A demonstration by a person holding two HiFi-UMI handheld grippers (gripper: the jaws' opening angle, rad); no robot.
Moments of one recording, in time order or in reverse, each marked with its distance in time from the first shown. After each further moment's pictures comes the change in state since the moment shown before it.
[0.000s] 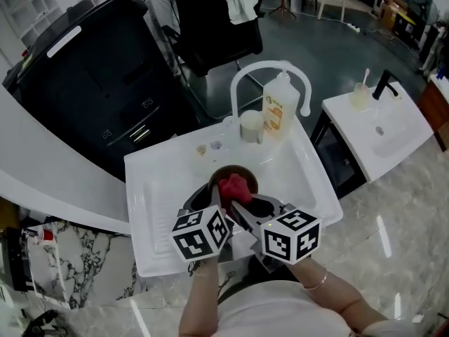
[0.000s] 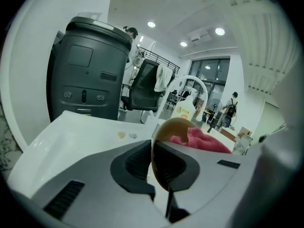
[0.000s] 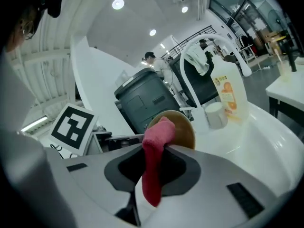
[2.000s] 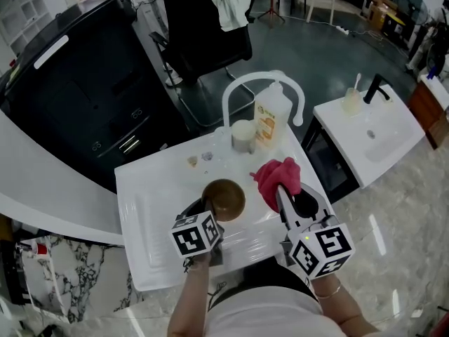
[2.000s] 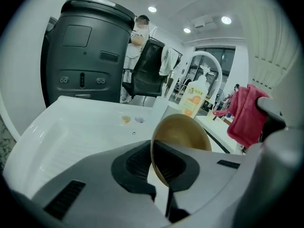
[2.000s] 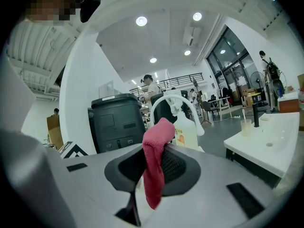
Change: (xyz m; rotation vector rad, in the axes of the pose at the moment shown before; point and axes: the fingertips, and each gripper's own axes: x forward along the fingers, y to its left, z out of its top) left arm 0.052 0.037 -0.043 0.004 0.161 0.018; right arm -0.086 -0.069 0.080 -0.223 -0.324 -0.401
